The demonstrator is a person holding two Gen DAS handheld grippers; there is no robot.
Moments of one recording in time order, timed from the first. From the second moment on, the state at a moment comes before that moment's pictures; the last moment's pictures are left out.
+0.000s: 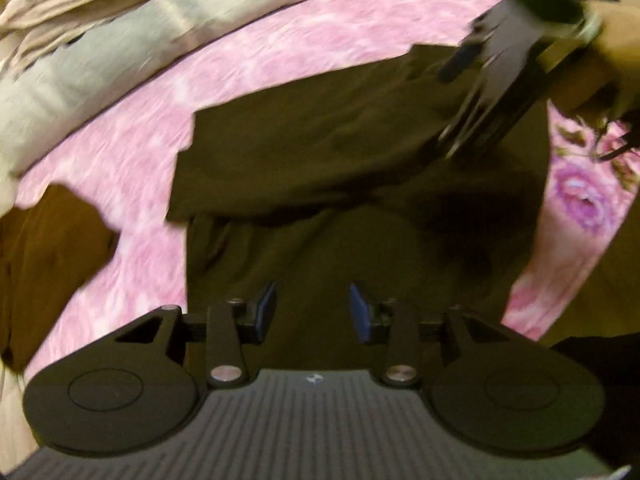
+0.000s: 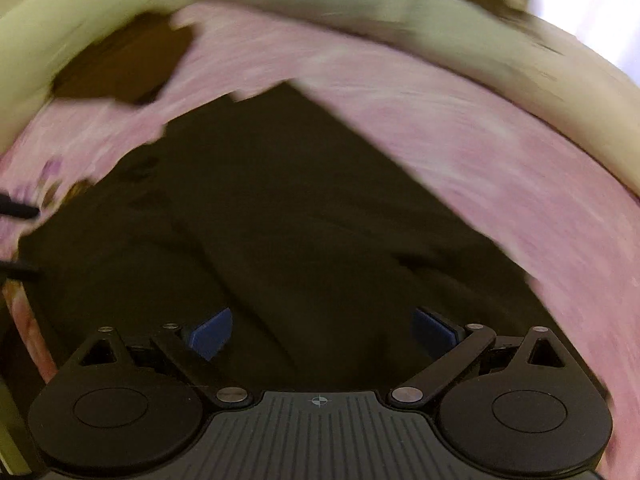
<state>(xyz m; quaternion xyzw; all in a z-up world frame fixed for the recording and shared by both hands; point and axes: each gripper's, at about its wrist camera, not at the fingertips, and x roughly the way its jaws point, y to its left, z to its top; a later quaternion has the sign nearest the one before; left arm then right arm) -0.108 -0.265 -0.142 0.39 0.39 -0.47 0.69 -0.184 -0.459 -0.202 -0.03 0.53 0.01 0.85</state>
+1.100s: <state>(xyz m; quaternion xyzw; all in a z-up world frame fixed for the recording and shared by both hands) -0.218 -0.493 -0.109 0.47 0.15 -0.72 0.48 -0.552 -0.592 -0.065 0.24 0.48 -0.47 0.70</state>
